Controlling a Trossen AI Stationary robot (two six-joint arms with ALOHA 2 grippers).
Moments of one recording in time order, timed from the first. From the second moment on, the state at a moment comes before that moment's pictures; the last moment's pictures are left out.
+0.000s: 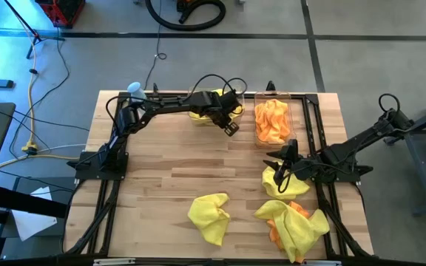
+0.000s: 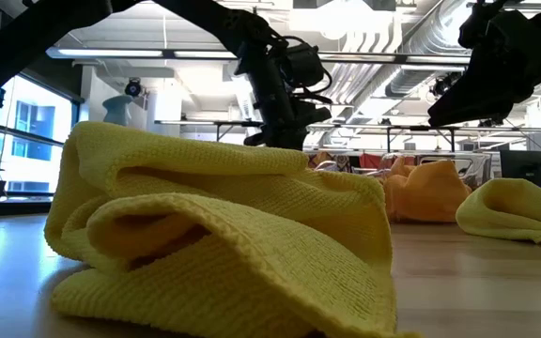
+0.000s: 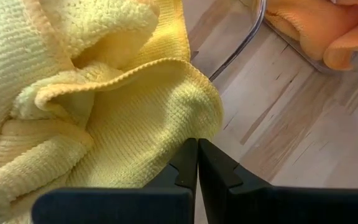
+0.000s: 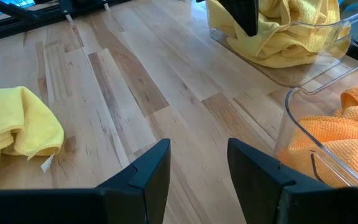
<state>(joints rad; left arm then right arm) 0.34 2.20 1.88 -0.81 -0.06 -0.34 0.45 0.84 0.40 -0.25 0.72 0.63</state>
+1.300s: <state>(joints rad) -0.03 2.30 1.88 -0.87 -0.75 0.13 0.45 0.84 0.40 -0.26 0.72 0.65</state>
